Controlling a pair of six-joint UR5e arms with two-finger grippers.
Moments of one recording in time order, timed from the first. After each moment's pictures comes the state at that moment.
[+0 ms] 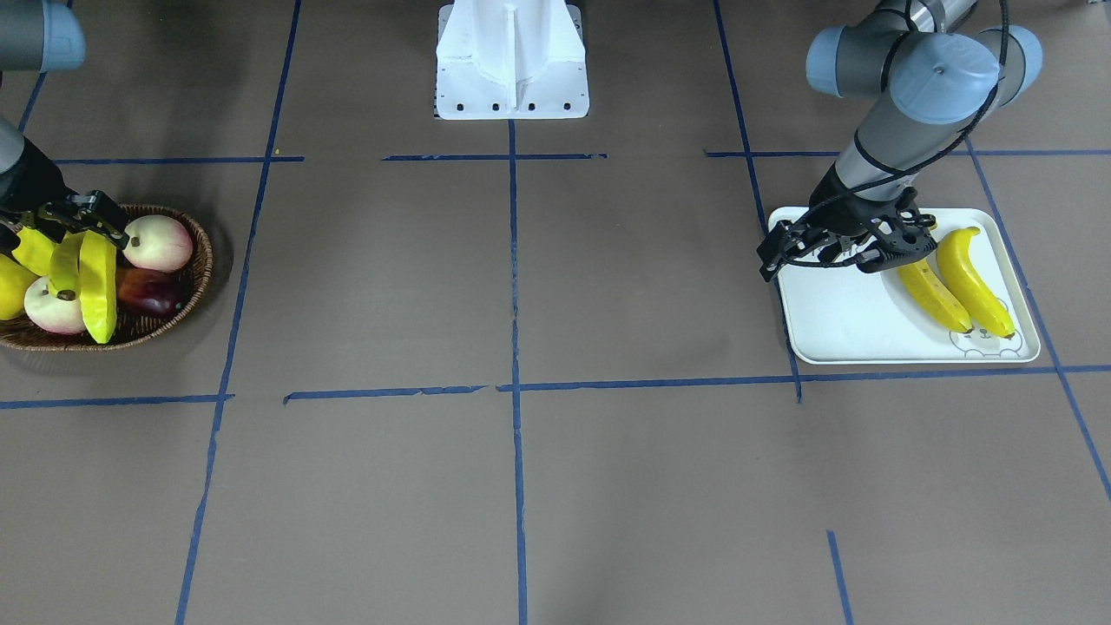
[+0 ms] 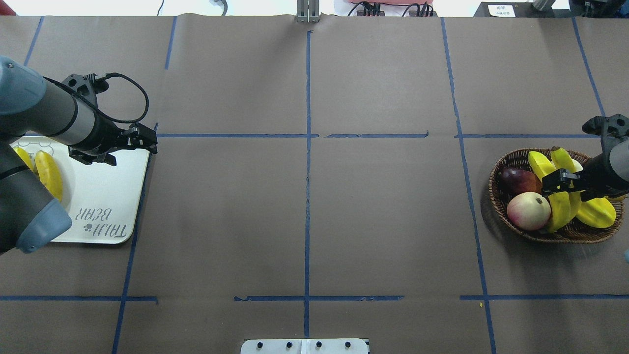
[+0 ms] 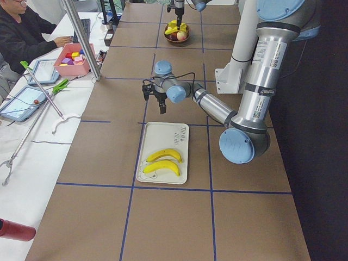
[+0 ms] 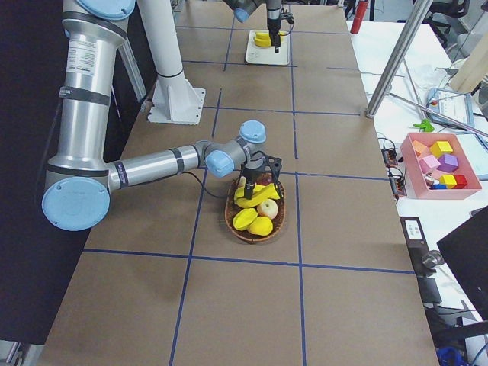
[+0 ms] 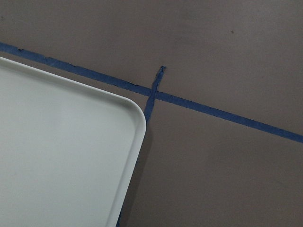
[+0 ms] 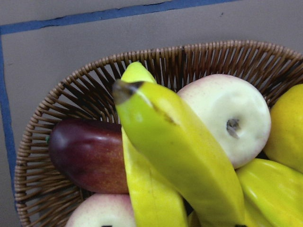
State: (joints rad) left arm -0.83 -1.80 -1.84 -1.85 -2.07 -1.28; right arm 0.94 -1.73 1.92 -1.24 2.15 0.94
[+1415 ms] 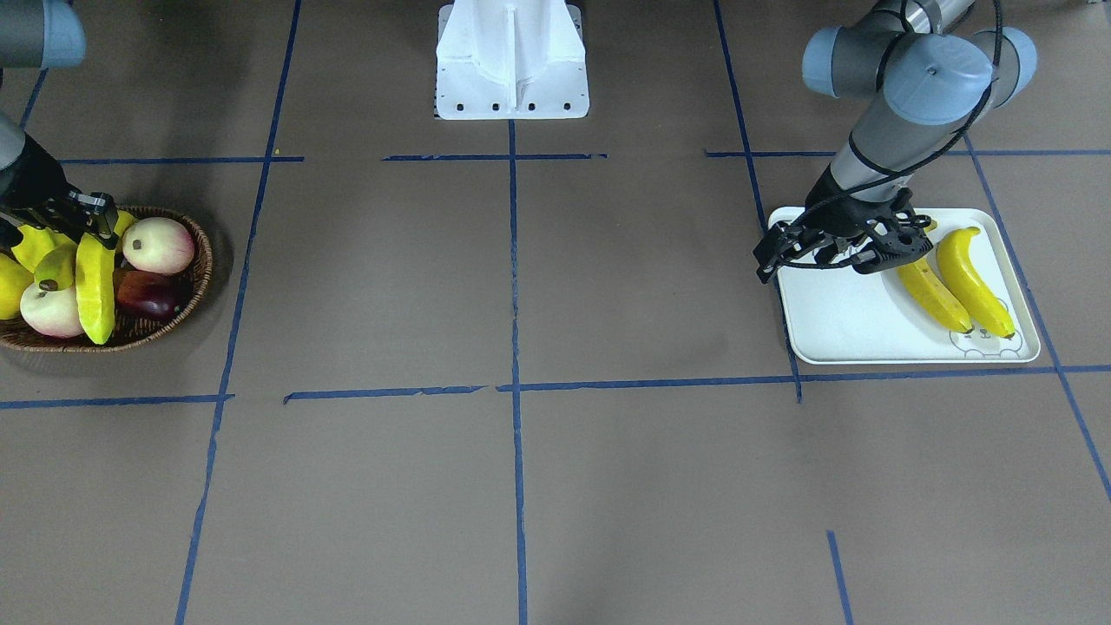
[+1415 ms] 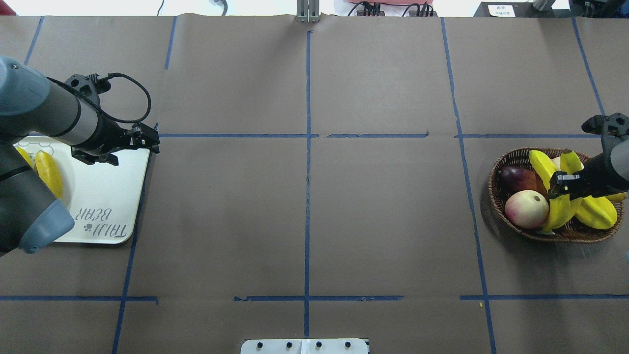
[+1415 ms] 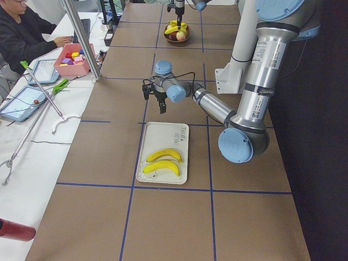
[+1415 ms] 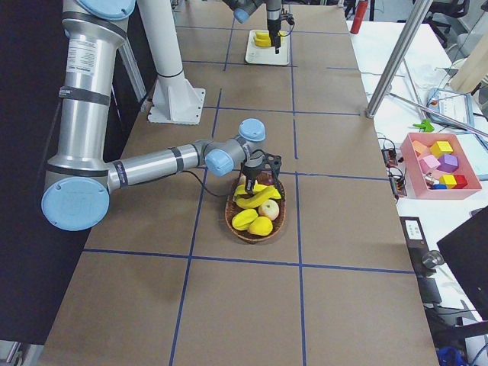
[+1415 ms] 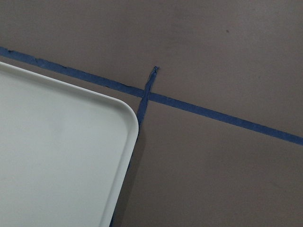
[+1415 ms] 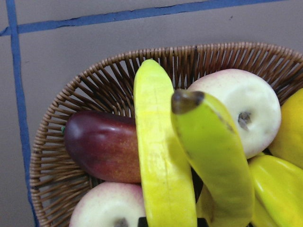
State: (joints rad) left arm -0.83 -1.80 -1.84 -1.85 -2.06 -1.28; right arm 0.94 -1.74 1.95 -1.24 2.15 0.92
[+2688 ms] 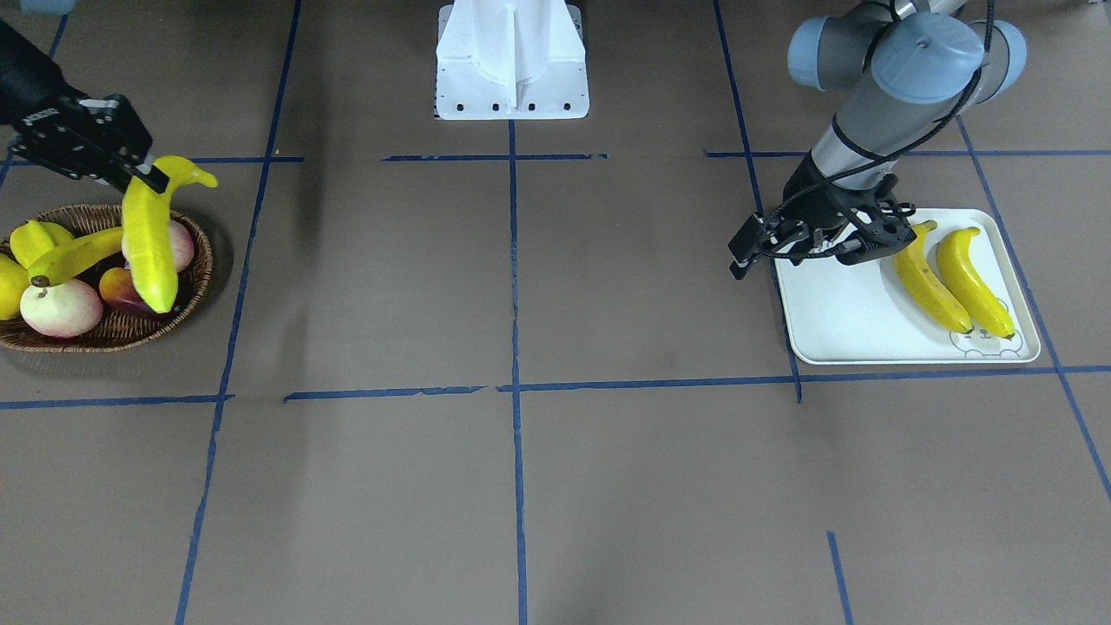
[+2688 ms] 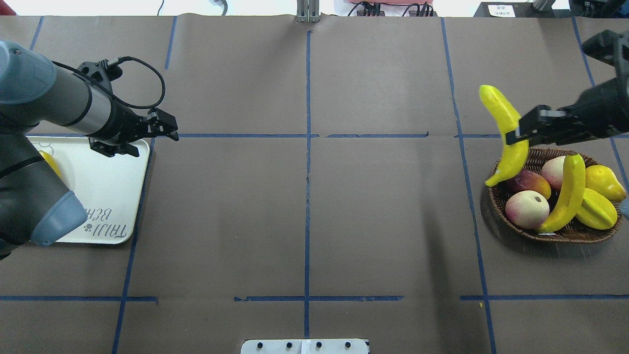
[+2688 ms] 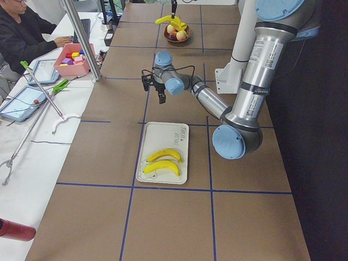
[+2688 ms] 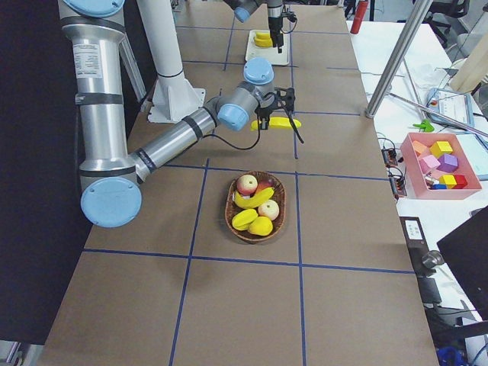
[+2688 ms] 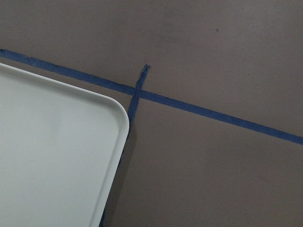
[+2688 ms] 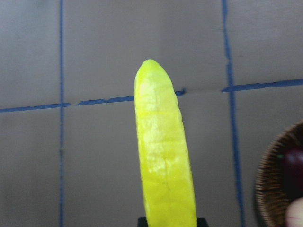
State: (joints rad) left arm -0.82 -1.89 -1.86 -1.89 -2.08 -1.44; right arm 1.03 -1.45 2.10 -1.23 2.37 1.10
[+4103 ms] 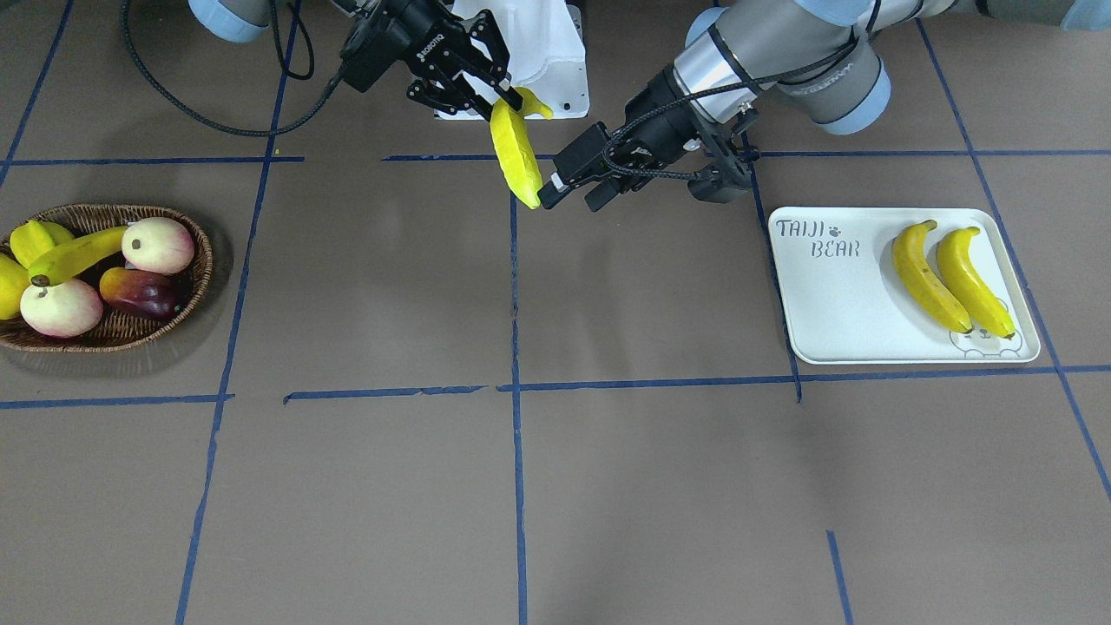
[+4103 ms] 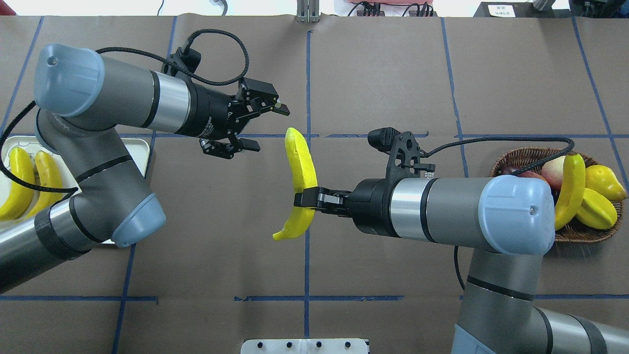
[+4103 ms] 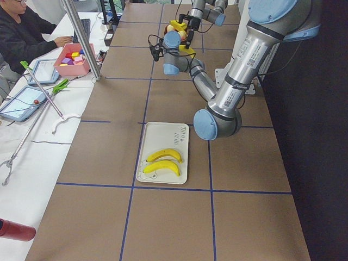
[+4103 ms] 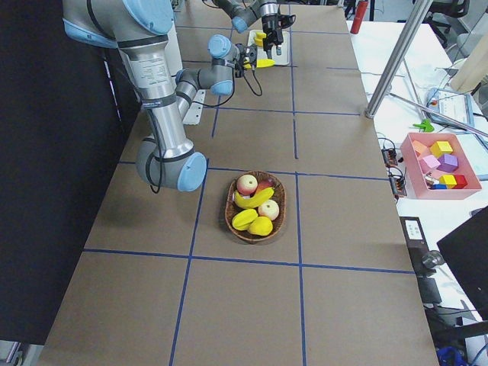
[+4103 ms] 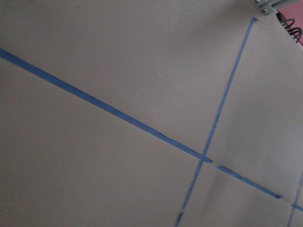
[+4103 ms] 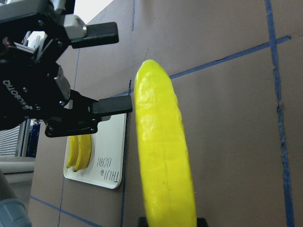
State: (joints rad) left arm -0.70 -2.12 -1.76 -2.38 -2.07 -1.97; right arm 0.39 -1.17 2.05 -0.88 1.70 1.53
